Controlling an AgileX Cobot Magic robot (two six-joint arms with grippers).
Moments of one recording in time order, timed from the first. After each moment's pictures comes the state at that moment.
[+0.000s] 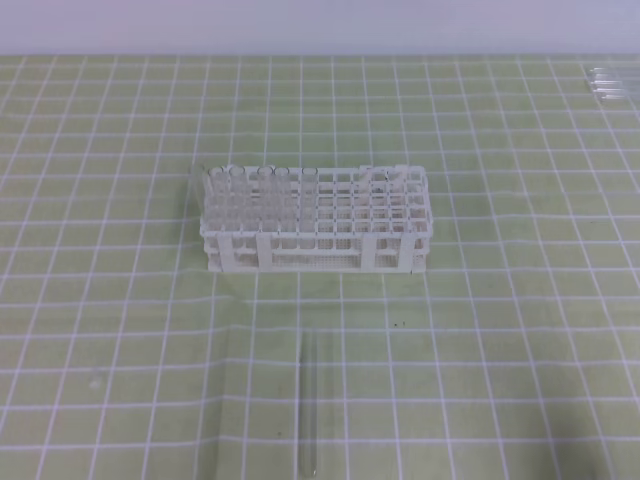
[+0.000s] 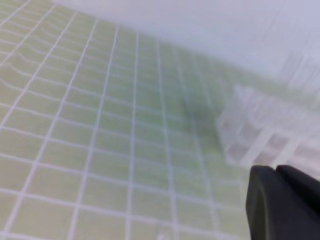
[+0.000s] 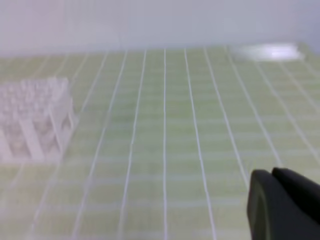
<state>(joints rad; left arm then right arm) -0.09 -0.01 0.01 -0.31 0.20 -0.05 0.04 -0.01 0.00 0.19 0.22 -0.02</state>
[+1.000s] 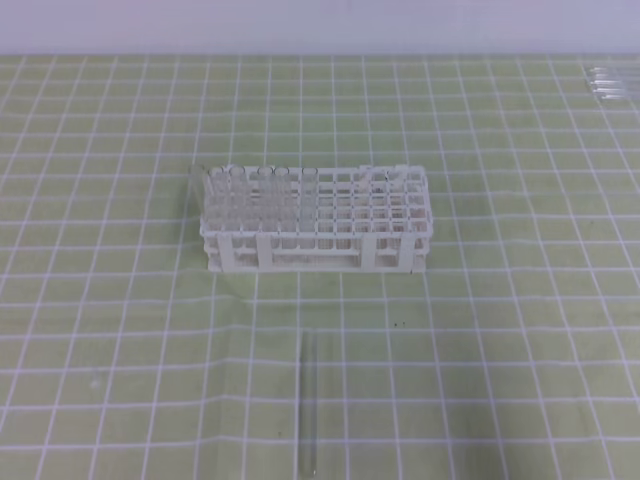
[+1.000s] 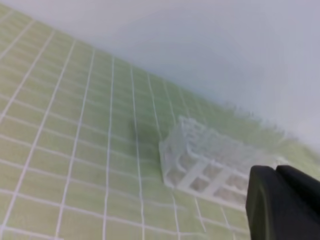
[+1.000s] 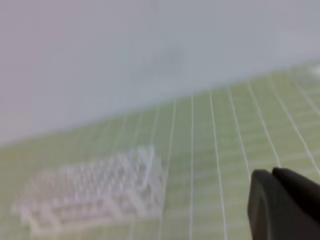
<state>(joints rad) -0.09 0.13 -0.14 -0.54 0.24 0.06 0.04 0.13 -0.25 0.45 0.33 -0.02</state>
